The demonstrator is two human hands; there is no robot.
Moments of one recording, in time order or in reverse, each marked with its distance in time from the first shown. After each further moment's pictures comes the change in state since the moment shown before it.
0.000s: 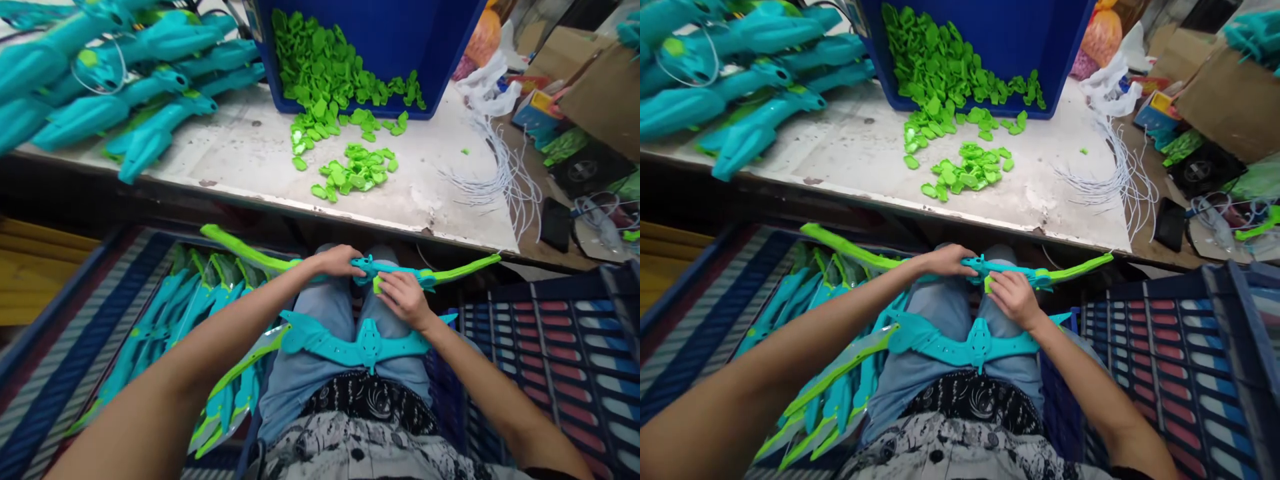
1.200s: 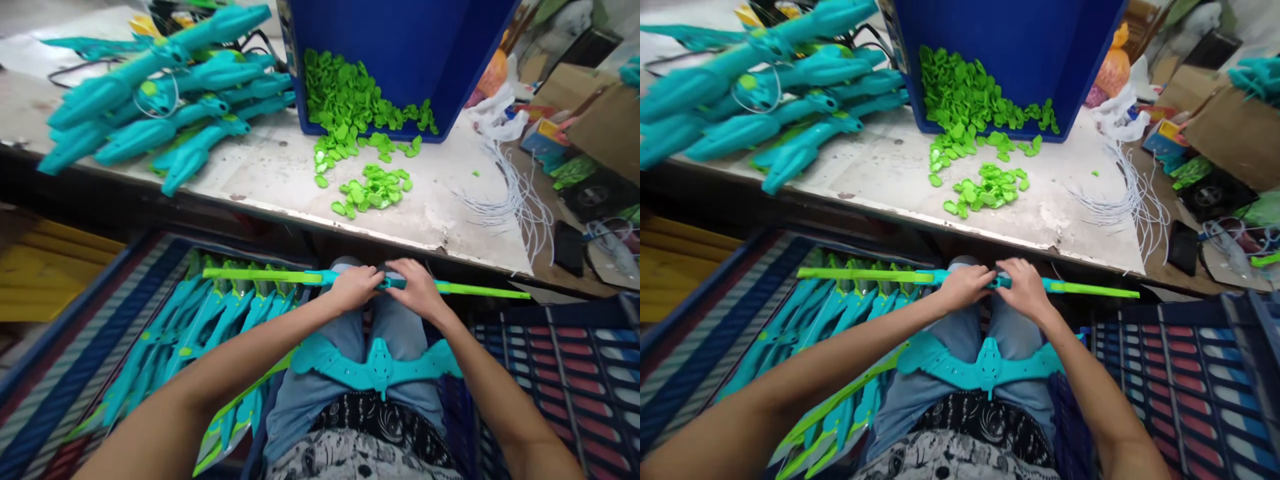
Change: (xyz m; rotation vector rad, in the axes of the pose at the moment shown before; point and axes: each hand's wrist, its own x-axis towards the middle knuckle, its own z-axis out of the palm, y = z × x) left_hand -0.018 0.003 0.035 0.589 0.353 0.139; right_hand 0.070 -0.008 -0.016 0.027 -0.179 0.194
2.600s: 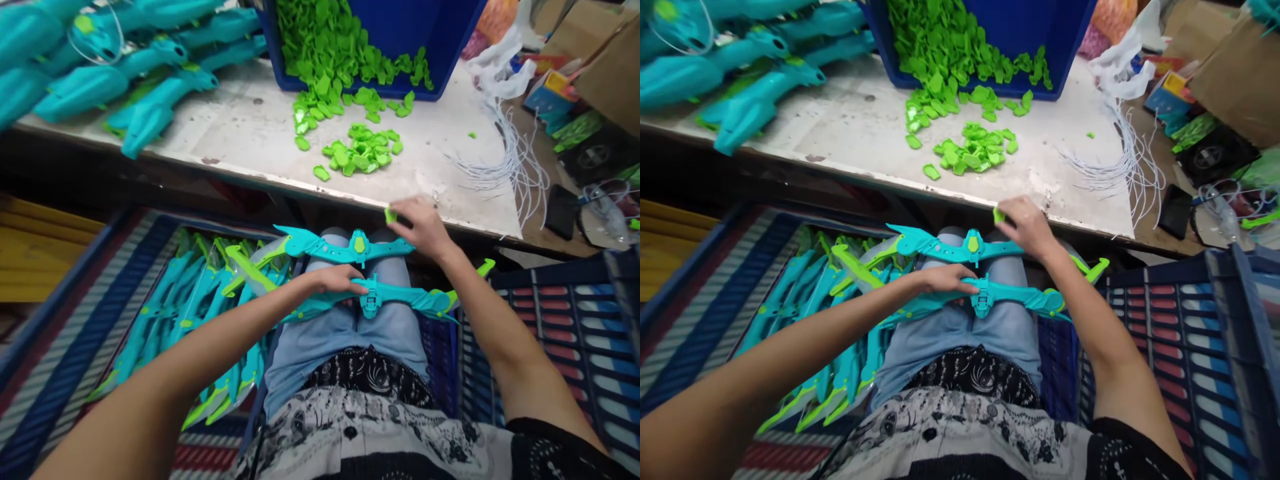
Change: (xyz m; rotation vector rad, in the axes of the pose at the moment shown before) left_hand -0.030 0.017 0.008 -1.137 -0.731 -0.387; right_hand 0.021 0.043 -0.043 -0.040 0.214 -0.290
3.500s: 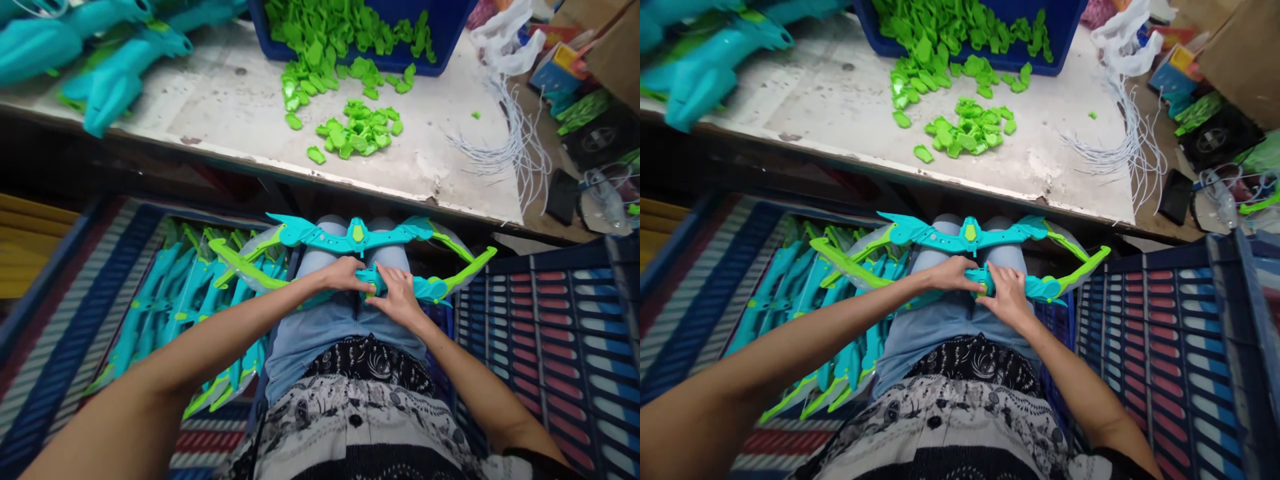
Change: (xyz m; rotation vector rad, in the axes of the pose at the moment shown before) left_hand 0.010 -0.004 0.016 0.371 0.199 0.102; right_hand -0.113 -0.106 0.070 0.111 -0.240 0.552
